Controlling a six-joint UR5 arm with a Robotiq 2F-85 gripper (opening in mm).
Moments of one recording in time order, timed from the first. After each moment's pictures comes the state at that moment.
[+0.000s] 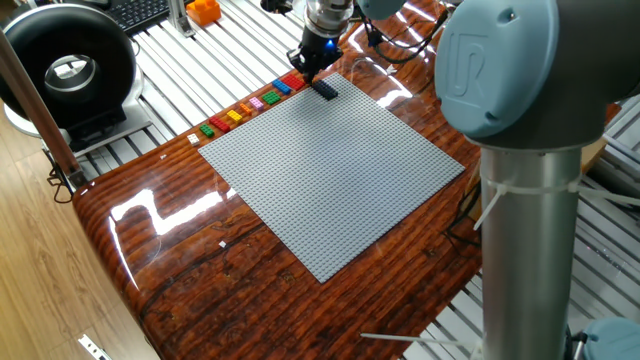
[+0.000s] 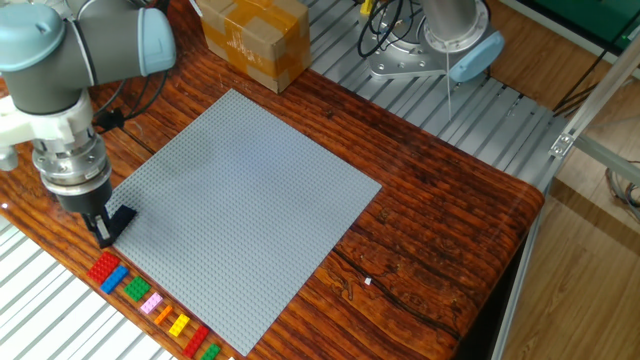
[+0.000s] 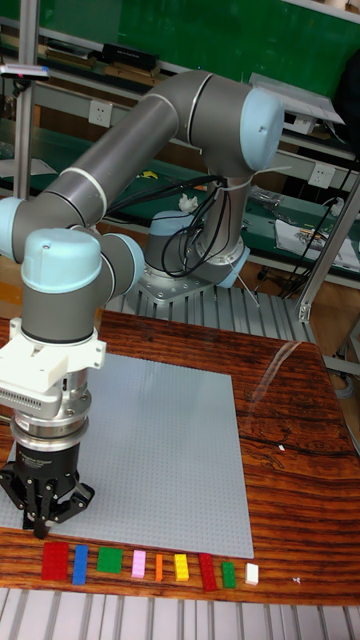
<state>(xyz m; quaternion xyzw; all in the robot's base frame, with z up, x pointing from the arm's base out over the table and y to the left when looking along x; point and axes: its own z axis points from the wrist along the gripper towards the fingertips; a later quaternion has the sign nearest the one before) 0.756 -0.132 0.011 0.14 0.98 0.05 0.11</state>
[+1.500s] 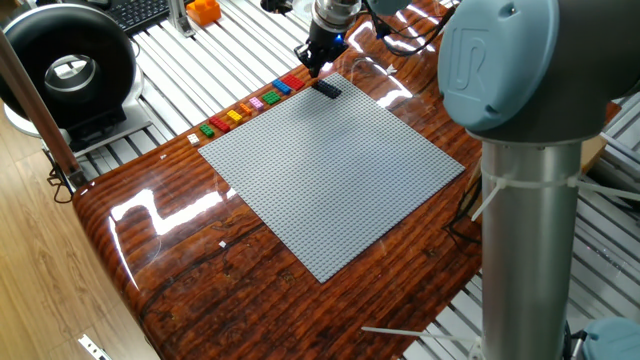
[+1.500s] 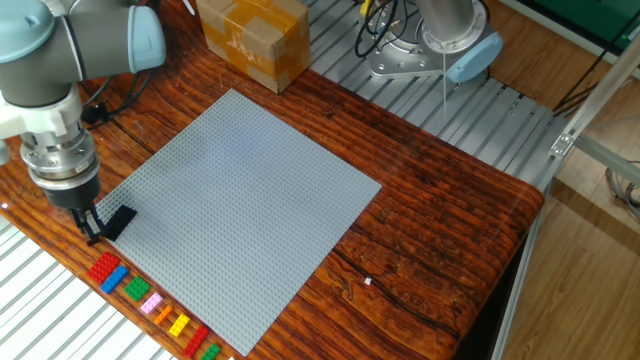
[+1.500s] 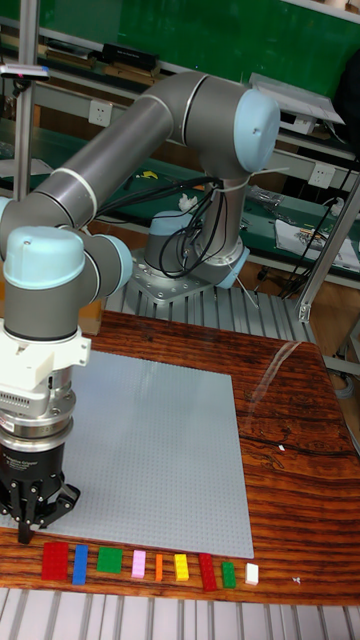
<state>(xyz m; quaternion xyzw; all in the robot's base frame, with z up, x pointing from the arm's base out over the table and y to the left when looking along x) 0.765 -0.147 0.011 0.11 0.98 0.05 0.13</state>
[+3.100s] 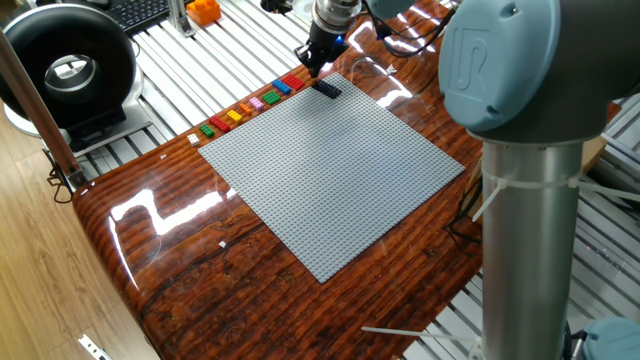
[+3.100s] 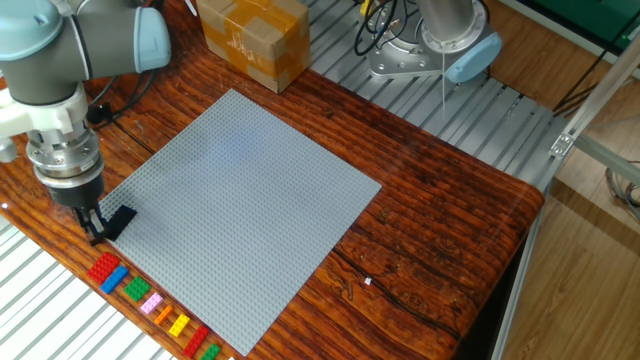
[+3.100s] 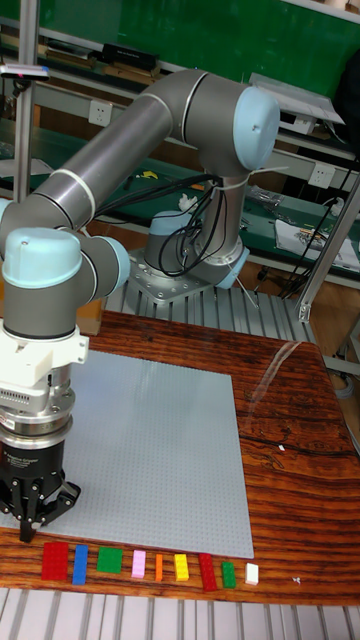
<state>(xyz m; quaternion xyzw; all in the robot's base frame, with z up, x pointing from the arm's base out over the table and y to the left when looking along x) 0.758 -0.145 0.005 0.11 0.98 0.06 0.13</state>
